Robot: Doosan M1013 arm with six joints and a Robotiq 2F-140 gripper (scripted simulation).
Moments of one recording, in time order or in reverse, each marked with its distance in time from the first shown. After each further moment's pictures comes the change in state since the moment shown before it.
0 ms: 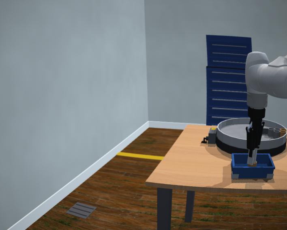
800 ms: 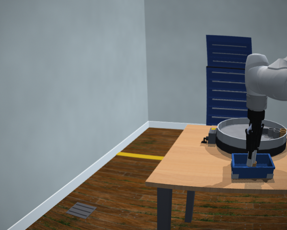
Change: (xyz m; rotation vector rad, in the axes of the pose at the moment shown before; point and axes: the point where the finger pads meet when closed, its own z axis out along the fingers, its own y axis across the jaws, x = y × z) arm 0.001 -0.002 0.008 0.002 0.000 -0.001
